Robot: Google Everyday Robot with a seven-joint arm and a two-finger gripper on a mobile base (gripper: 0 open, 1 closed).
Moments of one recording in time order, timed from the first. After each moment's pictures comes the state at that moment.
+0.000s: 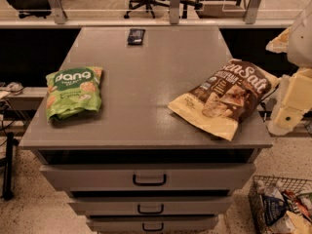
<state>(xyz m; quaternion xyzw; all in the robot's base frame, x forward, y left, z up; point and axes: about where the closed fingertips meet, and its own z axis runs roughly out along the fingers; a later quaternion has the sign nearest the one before) 0.438 -0.217 0.976 -0.60 0.78 -0.03 0.16</state>
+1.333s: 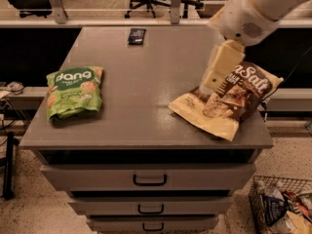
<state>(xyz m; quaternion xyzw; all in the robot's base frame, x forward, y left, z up) 0.540 -0.121 0.978 -0.63 0.73 0.03 0.27</state>
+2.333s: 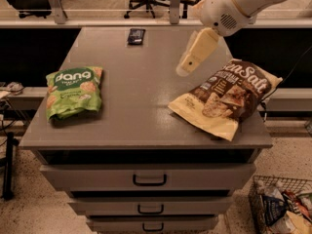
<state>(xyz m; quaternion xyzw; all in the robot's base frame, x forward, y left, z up) 0.591 -0.074 0.985 -0.62 0.70 0.10 0.35</state>
